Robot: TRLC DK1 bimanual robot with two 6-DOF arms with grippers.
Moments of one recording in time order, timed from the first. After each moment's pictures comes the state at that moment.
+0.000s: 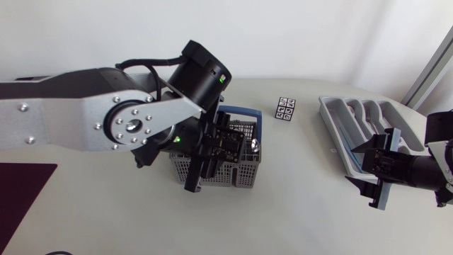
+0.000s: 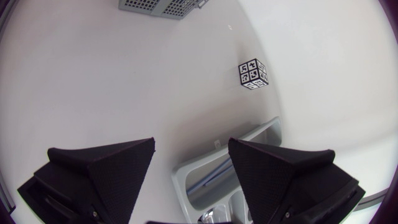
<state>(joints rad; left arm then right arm) -0.84 1.57 1.16 -0.49 -0.13 1.17 -0.29 1.23 0.52 -0.19 -0.39 -1.49</state>
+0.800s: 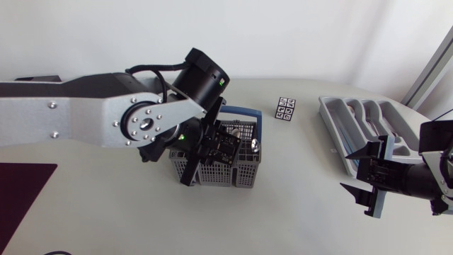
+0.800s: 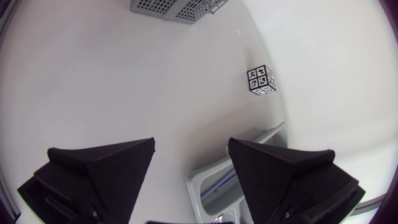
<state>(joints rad) -0.80 1.62 1.16 -0.47 -0.13 1.31 -0.25 1.19 0.46 -0.17 -0.38 -1.48</state>
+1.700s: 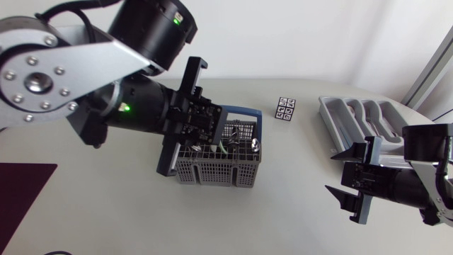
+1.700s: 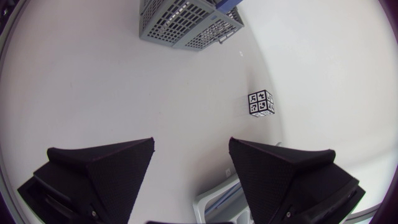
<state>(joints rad) -0.81 1.40 1.22 -0.63 -0.12 1.28 -0.02 1.03 0.41 -0.20 -0.28 -1.32</state>
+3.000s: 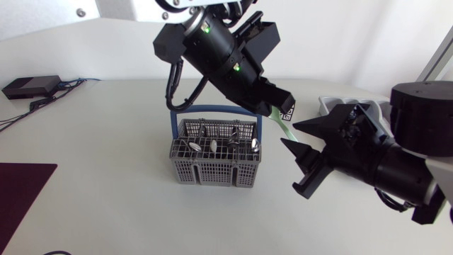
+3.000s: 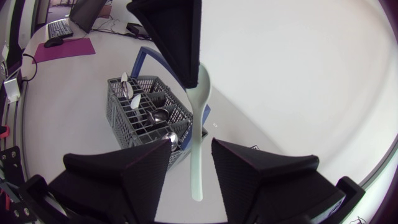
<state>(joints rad) -0.79 1.83 1.81 -0.91 0.23 0.03 0.60 0.90 0.58 -0.10 0.06 -0.44</state>
